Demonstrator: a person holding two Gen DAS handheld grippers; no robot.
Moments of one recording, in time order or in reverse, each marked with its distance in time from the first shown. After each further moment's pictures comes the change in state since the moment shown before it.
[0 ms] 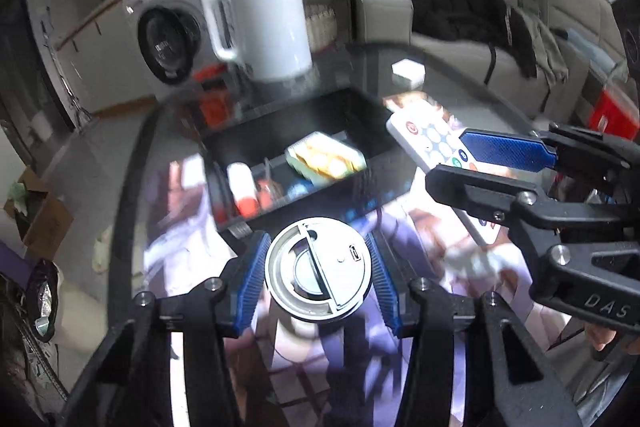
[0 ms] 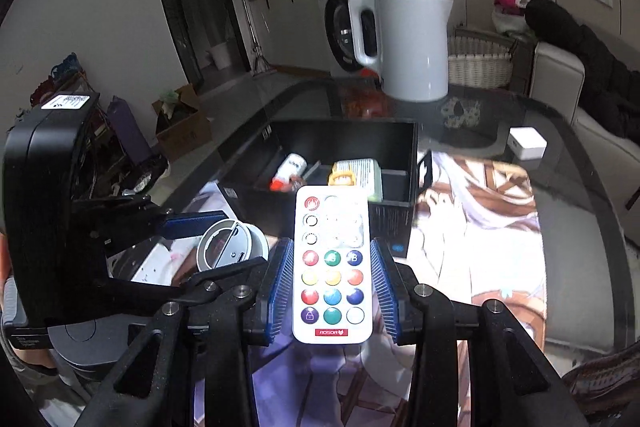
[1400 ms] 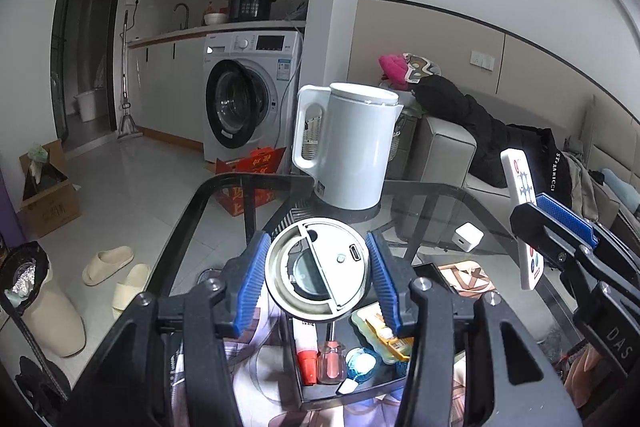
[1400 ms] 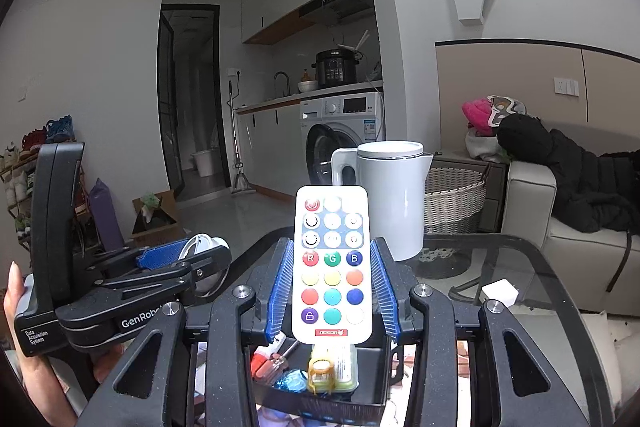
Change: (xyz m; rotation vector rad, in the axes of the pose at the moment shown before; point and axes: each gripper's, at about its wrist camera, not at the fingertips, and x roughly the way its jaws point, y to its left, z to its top) left arm 0.013 0.084 0.055 -0.297 -0.320 0.073; right arm -0.018 0.015 0.075 -0.034 -0.440 -0.108
